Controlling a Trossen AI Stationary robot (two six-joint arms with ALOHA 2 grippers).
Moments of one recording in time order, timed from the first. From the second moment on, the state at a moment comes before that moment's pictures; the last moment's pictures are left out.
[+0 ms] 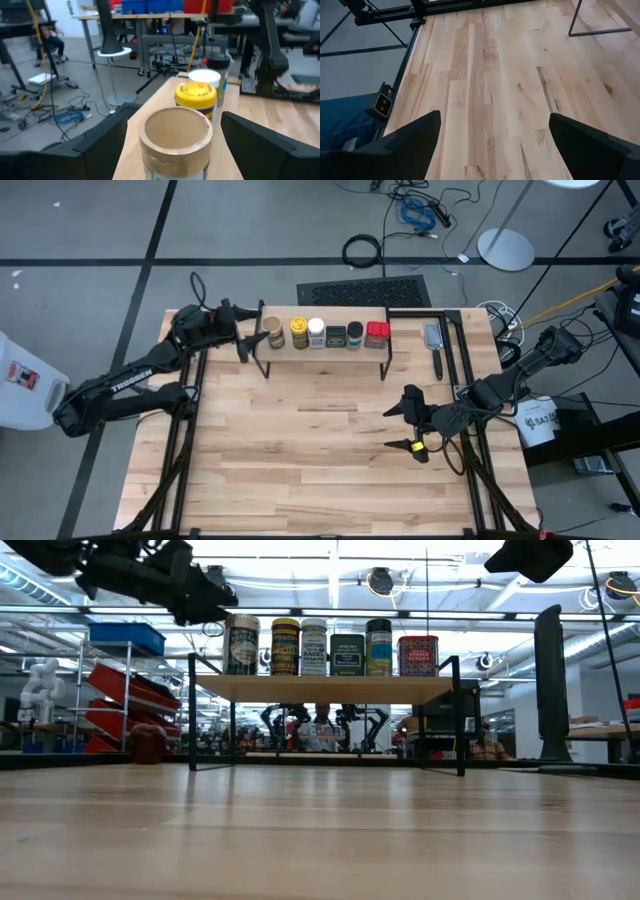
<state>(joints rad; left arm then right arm) 0.74 0.80 0.55 0.17 0.36 0.09 0.55 1.01 0.83 -0.45 0.39 0.46</state>
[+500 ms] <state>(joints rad) 0.55 0.60 0.68 -0.18 0.34 0.04 0.55 1.01 0.84 -0.45 0.50 0.39</state>
